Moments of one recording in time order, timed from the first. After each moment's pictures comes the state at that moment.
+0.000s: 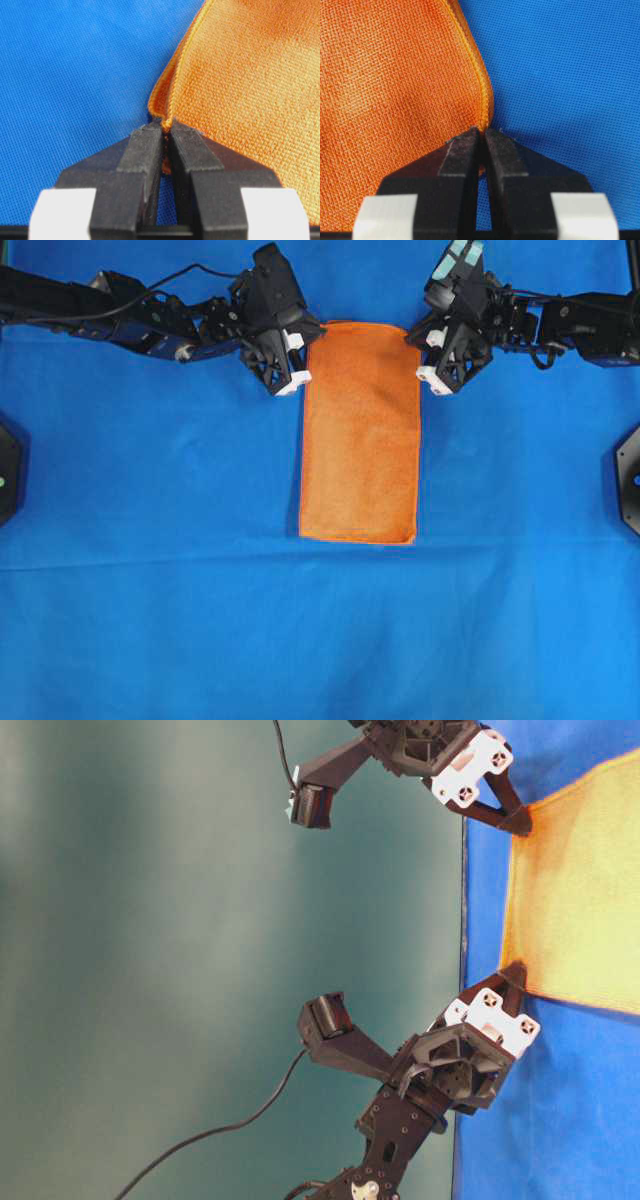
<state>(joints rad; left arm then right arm) 0.42 0.41 0.55 -0.02 -0.33 0.11 -0.58 0.13 0.84 -0.40 -0.23 0.38</state>
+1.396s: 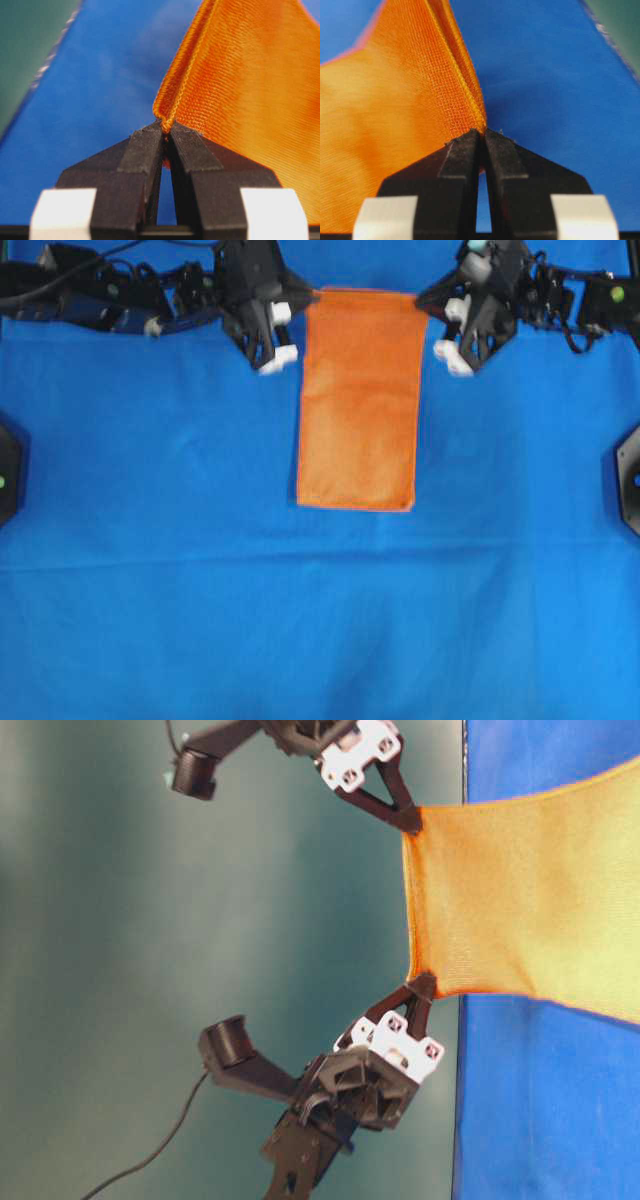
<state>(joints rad) 0.41 0.17 0.61 -0.02 -0.25 0.22 -0.51 -0.17 0.85 -0.40 -0.02 0.35</state>
